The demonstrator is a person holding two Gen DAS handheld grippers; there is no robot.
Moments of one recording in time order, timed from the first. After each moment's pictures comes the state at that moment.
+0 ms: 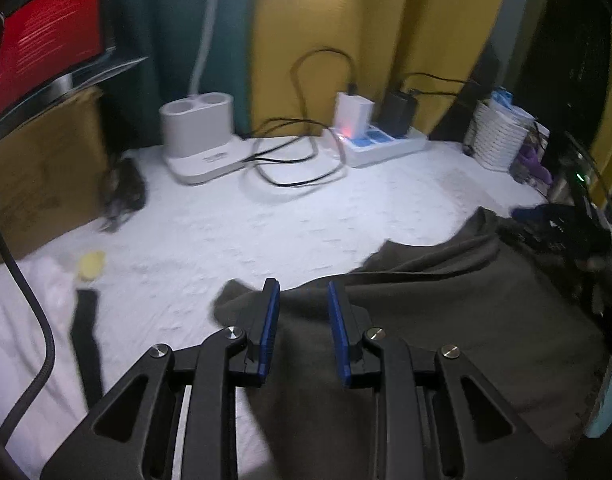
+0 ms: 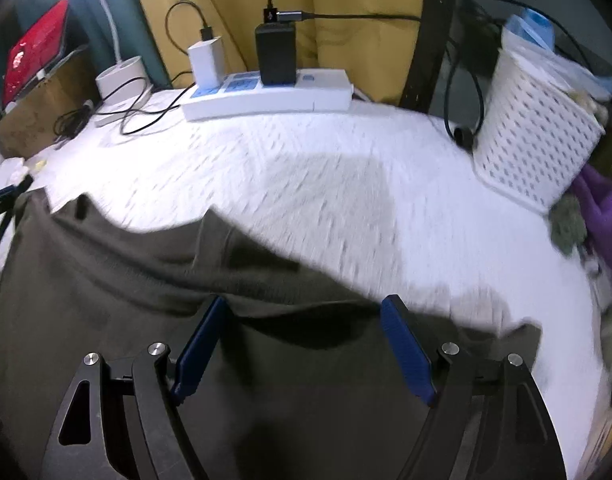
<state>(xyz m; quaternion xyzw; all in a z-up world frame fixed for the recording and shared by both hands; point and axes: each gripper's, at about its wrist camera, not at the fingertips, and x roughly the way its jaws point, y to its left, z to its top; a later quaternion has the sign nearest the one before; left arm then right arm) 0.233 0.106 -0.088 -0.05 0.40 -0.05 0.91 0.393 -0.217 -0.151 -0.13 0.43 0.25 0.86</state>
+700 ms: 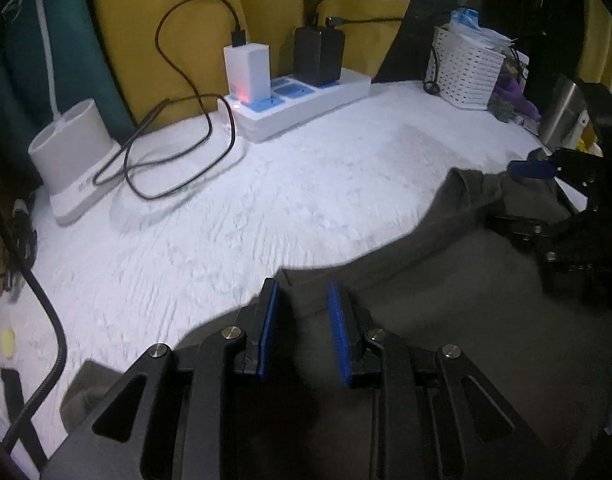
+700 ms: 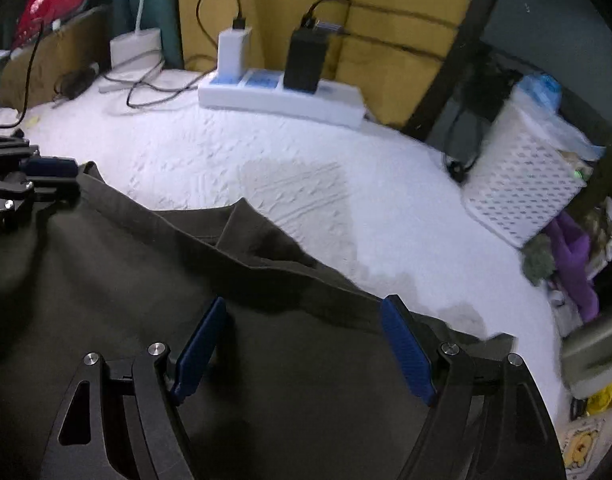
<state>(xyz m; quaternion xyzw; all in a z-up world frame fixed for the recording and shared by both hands) 0.307 0.020 -0.119 0.03 0.45 -0.11 0.88 0.370 -0.191 -0.141 -0.21 0.40 0.22 0.86</state>
